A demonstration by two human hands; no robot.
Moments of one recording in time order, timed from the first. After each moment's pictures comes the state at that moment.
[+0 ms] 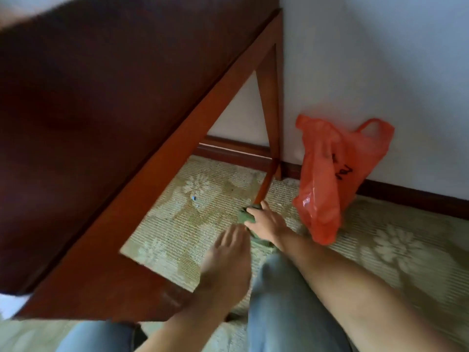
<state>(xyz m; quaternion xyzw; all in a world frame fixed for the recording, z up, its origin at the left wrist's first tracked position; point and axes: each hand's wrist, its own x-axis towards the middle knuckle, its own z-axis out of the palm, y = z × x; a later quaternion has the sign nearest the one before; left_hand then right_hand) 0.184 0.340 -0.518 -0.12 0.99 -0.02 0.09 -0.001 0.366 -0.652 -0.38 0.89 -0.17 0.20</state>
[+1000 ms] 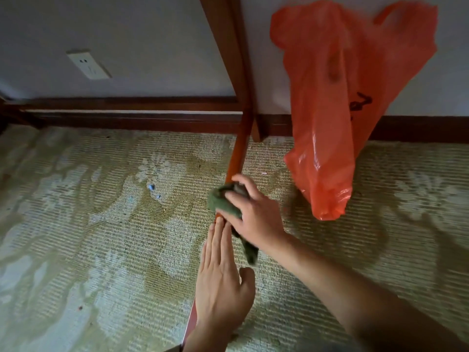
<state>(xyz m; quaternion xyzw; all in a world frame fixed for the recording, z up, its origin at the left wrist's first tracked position) 0.153 0.311 -0.731 -0.18 0.97 0.18 0.02 -0.003 0.367 -0.755 -0.36 0.83 -0.42 -0.09</state>
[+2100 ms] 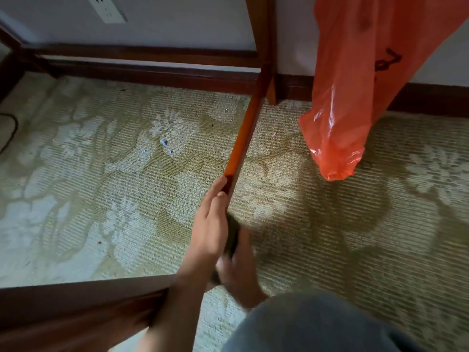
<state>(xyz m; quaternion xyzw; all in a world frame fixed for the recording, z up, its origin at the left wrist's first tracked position) 0.157 0.305 -0.683 -0.36 0.79 0.50 -0.04 0.193 0.388 -0.780 -0.19 0.76 -0.60 0.13</state>
